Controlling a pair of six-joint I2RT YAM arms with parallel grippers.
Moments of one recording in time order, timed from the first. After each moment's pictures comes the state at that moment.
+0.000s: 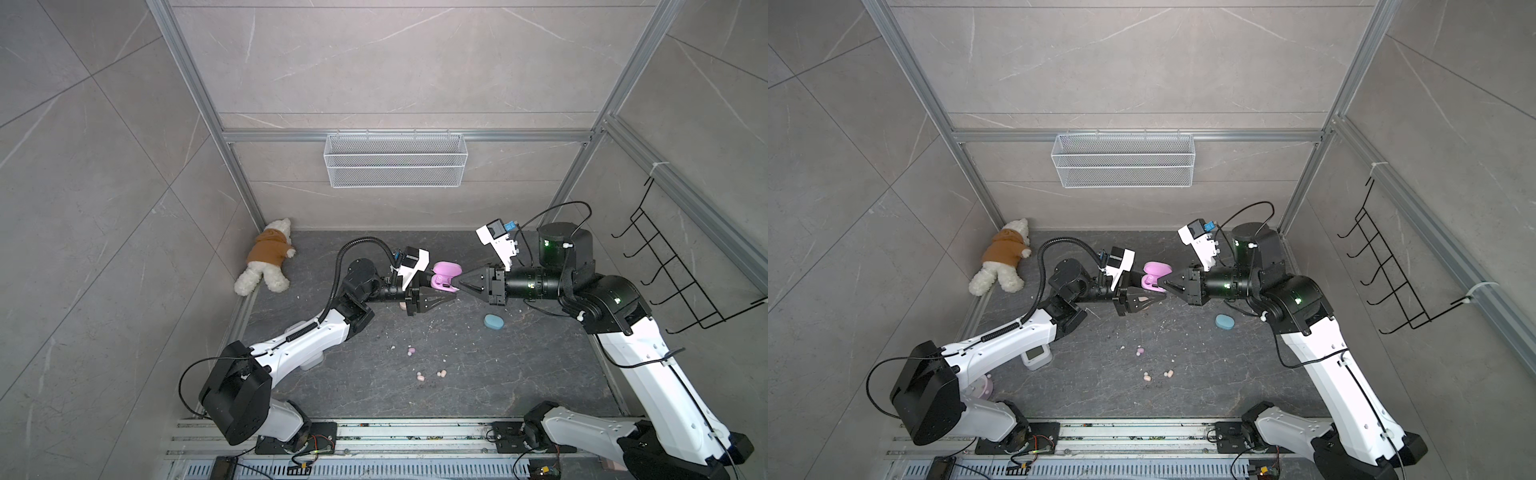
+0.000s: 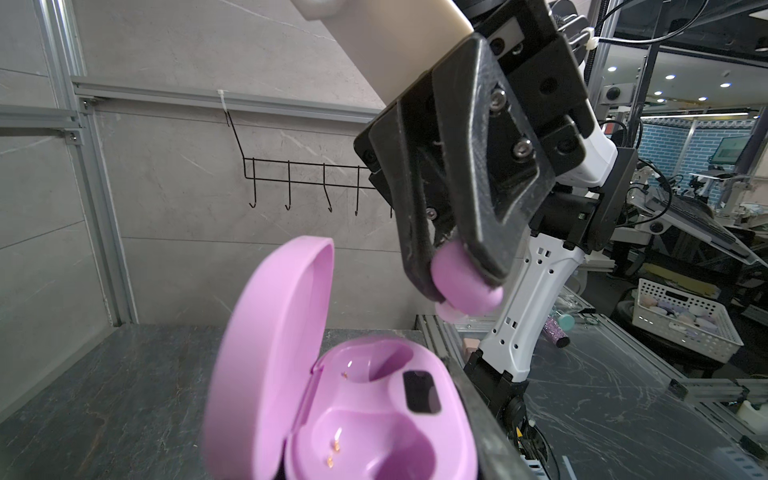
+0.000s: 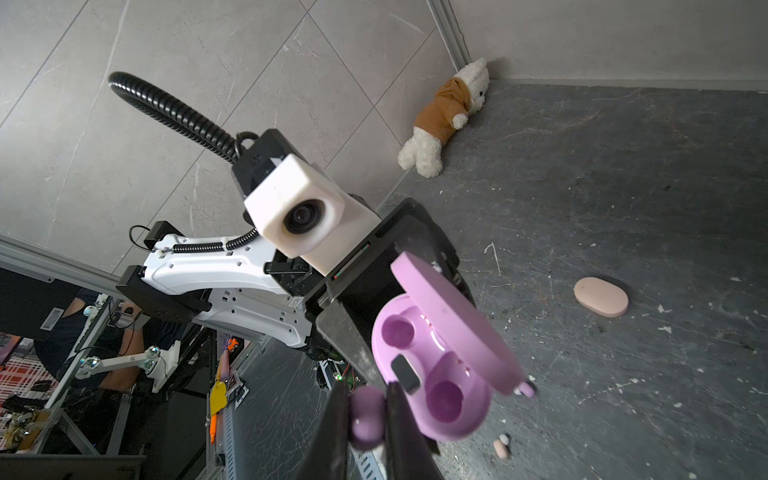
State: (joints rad) left arm -0.76 1.44 1.02 0.69 0.92 -0.25; right arm 0.49 1.16 1.59 -0.91 -0.70 0.35
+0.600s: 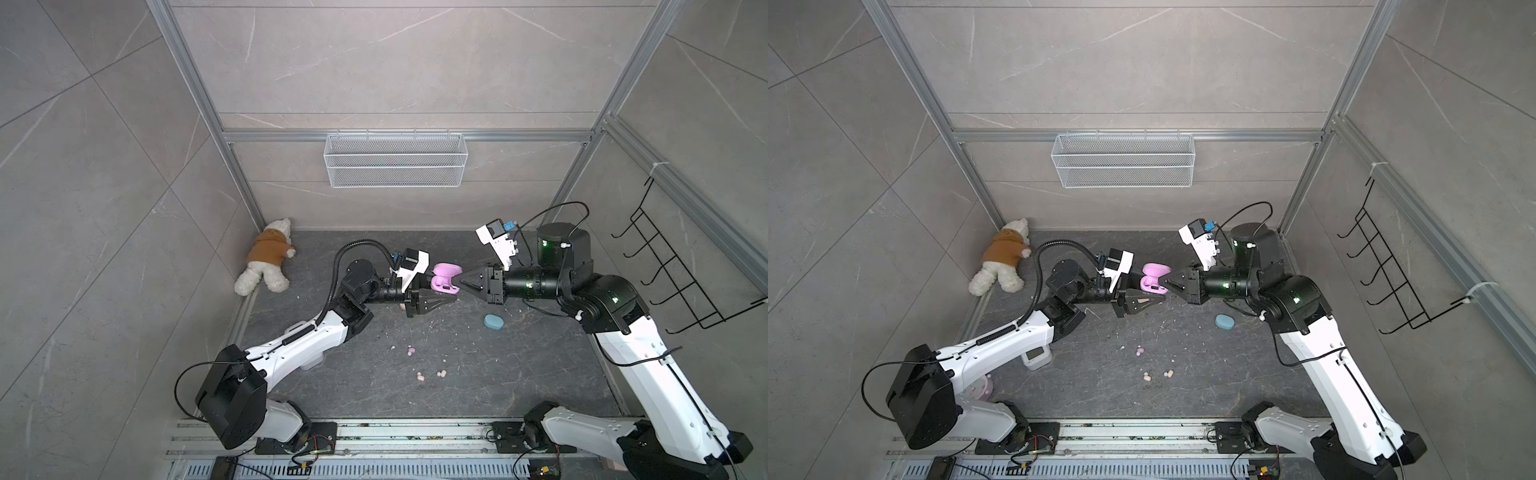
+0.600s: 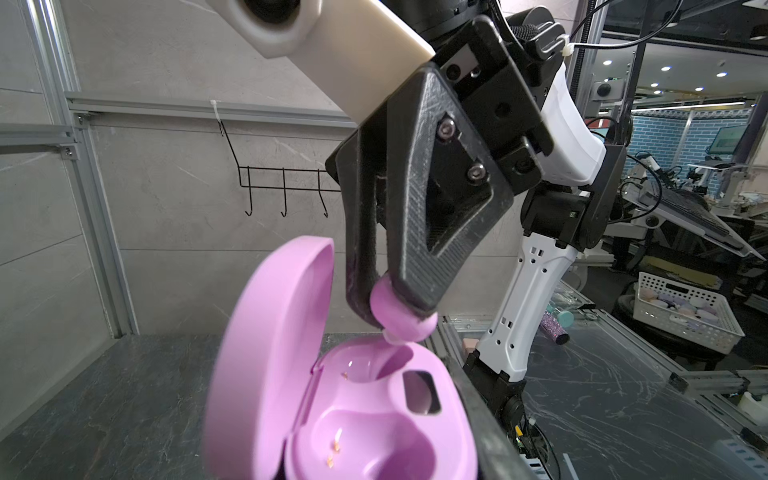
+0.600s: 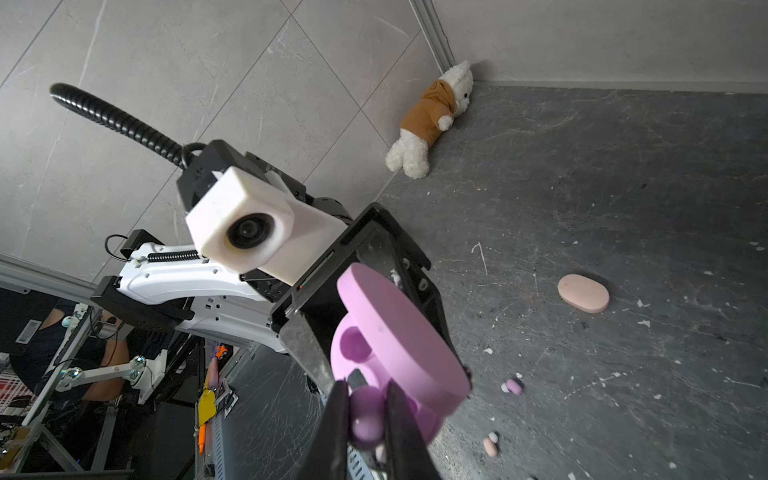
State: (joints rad) left arm -0.77 1.42 1.02 0.68 0.92 -0.23; right arm 0.49 1.16 1.58 -0.91 -0.67 0.34
